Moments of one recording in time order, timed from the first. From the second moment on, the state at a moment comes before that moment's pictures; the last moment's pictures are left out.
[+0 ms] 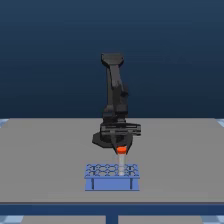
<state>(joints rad) 0.14 -0.18 0.80 0.98 -0.16 -0.88</state>
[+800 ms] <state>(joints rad) 0.14 -0.23 0.75 1.61 -0.13 -1.52</state>
